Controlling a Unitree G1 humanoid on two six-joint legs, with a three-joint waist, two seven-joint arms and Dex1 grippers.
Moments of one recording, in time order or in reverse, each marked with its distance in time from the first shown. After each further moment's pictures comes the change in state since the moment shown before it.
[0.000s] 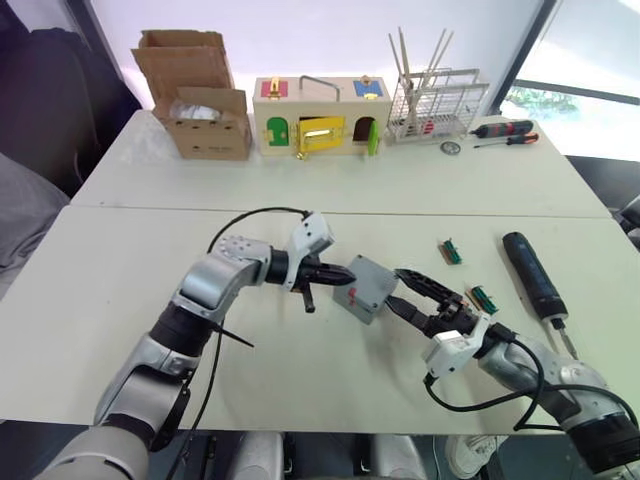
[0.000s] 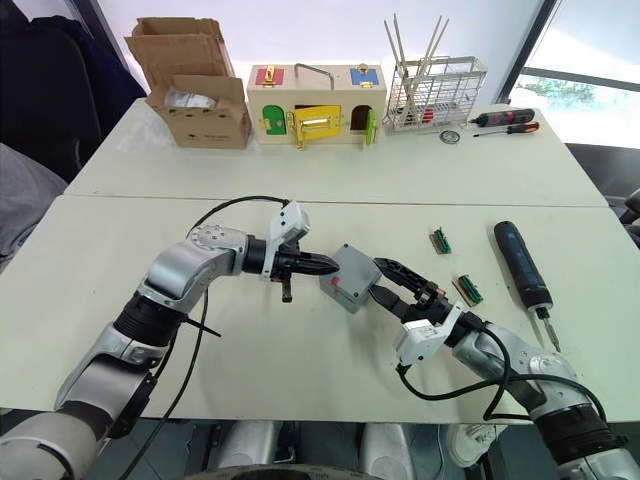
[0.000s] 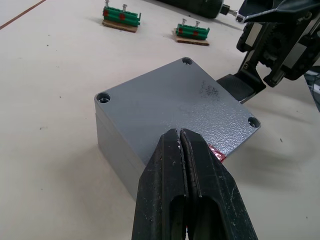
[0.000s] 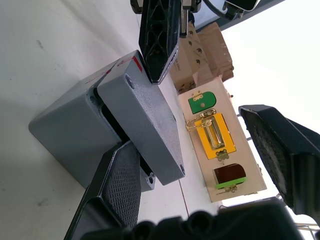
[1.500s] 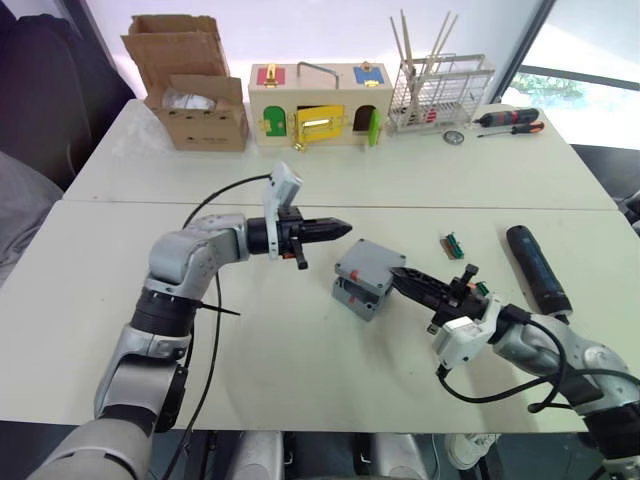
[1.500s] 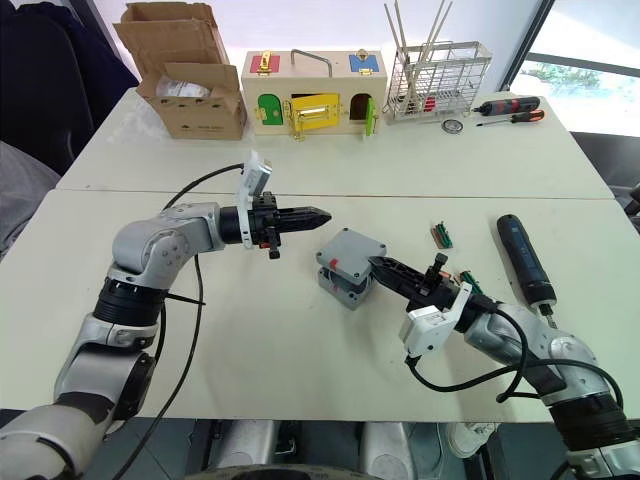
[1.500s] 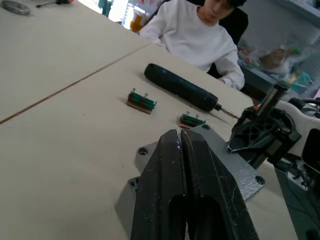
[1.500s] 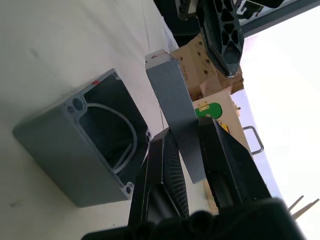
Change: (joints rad) left arm -0.062 0.001 0.220 -0.007 -0.304 0.100 0.087; right arm -0.063 -0.022 -0.083 -0.061 0.113 -0.086 0.195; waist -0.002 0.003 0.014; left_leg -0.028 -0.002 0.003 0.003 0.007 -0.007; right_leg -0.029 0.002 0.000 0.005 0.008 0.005
